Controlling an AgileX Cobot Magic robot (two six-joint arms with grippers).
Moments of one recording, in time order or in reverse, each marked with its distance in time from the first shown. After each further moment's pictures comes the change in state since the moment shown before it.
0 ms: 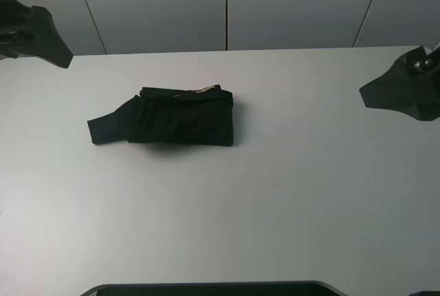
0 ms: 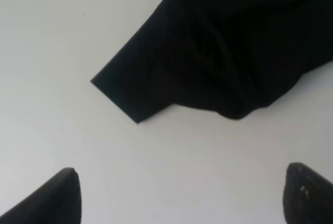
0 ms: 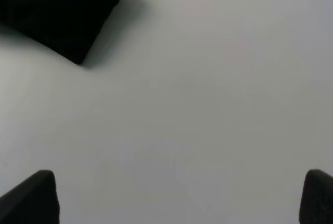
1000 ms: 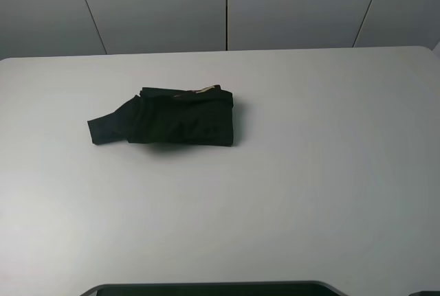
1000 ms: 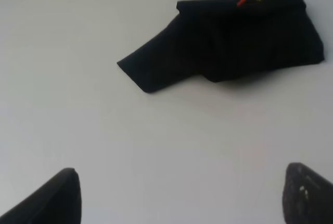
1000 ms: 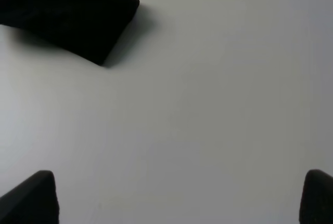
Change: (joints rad) left arm 0.000 -1.020 0.365 0.032 0.206 -0.117; right arm 0.000 -0.635 0.199 0.059 0.156 -0.011
